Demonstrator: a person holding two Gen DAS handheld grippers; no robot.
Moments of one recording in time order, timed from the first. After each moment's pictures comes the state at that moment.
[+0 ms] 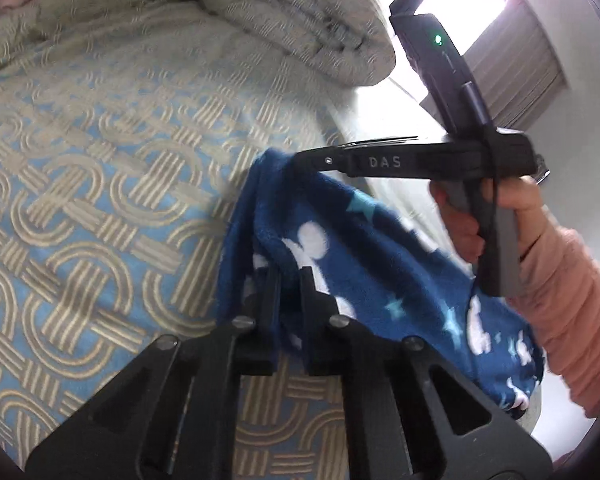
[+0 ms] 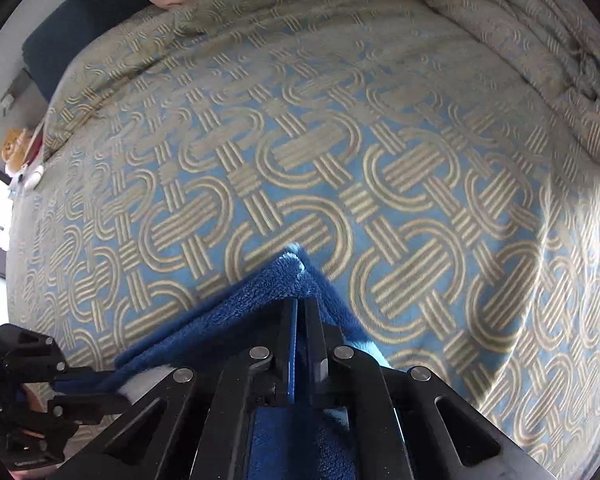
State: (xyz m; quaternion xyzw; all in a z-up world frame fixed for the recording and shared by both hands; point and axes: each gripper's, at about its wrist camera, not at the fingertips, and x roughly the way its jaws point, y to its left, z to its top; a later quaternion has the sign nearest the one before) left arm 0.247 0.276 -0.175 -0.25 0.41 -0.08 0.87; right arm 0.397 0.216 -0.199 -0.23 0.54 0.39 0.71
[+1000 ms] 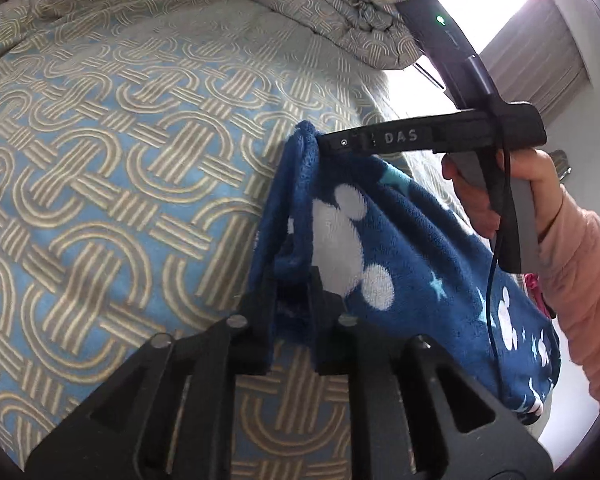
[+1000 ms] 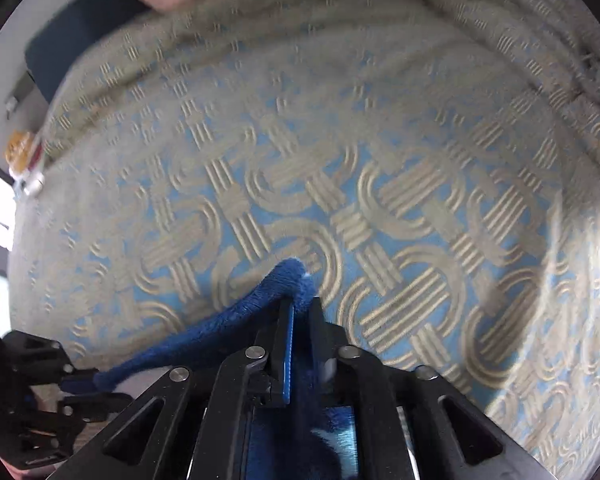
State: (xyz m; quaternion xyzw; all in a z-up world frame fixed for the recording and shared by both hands) left arm 0.255 0.282 -0.206 -0.24 0.46 -0.05 0.86; right arm 0.415 0.223 -0.224 -0.24 0.57 0.38 0.69
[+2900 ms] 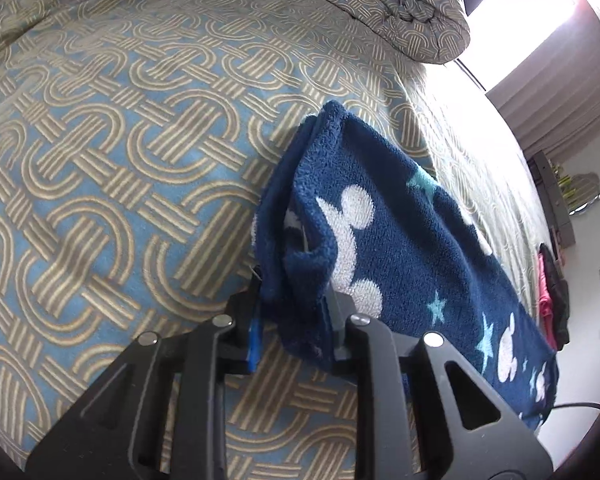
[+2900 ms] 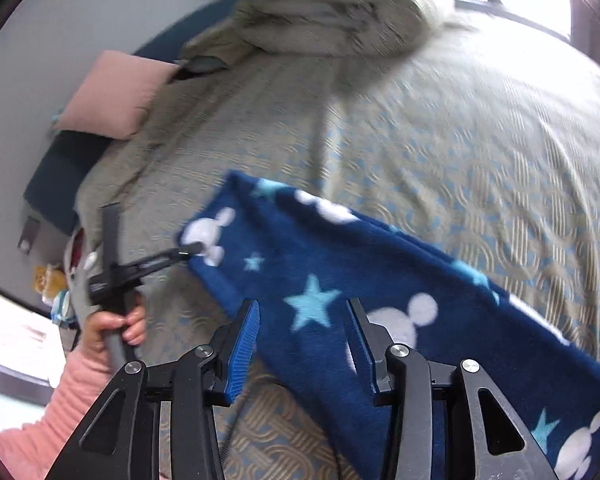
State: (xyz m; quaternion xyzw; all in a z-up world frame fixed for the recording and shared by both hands) left arm 0.277 0.261 -0.205 -0.25 0.51 0.03 0.82; right arm 0.254 -0.024 -0.055 -0.01 0.53 0.29 0.80
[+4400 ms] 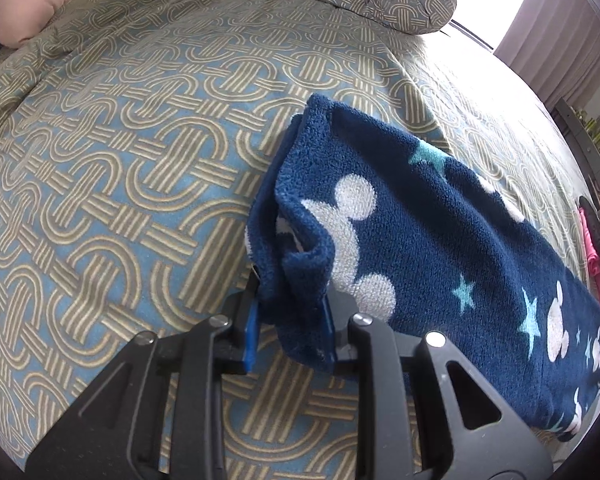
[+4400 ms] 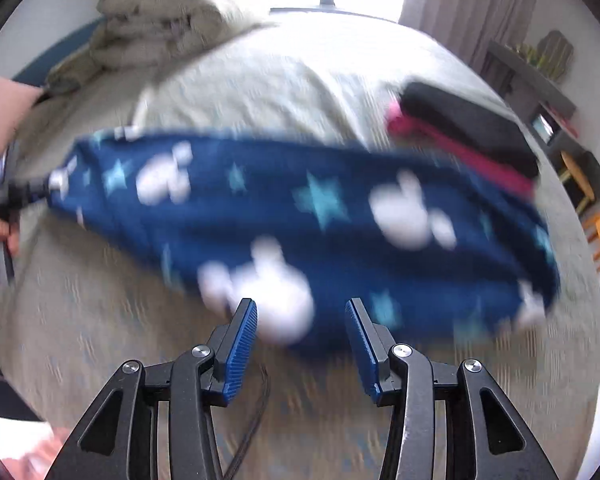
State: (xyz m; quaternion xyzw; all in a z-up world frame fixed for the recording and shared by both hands) left arm 0.289 0.232 -0.200 -0.13 0.52 0.05 0.84; right arm 0.043 -0.217 -0.098 -0.02 0.54 -0.03 0.84
